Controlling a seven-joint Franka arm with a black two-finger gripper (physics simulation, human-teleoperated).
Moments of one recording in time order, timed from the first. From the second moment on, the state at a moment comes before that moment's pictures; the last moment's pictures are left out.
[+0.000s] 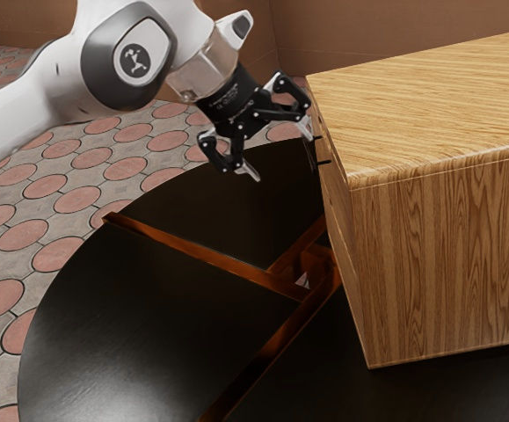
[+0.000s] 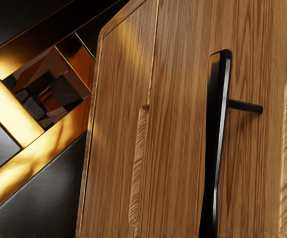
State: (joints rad) arm -0.09 0.12 0.07 -1.38 -0.27 1.89 -0.85
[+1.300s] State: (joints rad) arm -0.09 0.11 0.08 -1.47 -0.28 1.93 -0.87
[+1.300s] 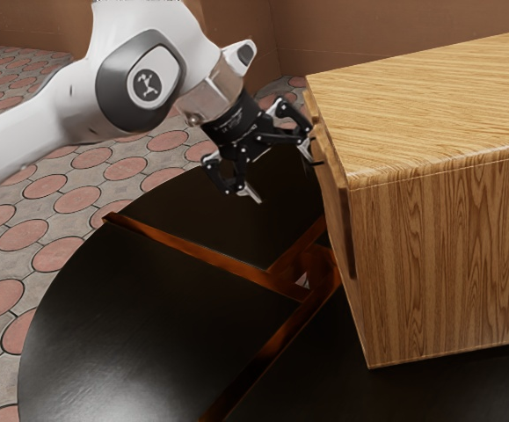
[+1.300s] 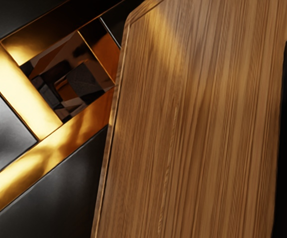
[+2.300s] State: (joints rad) arm -0.12 -0.10 0.24 -1.72 -0.28 1.94 -0.87
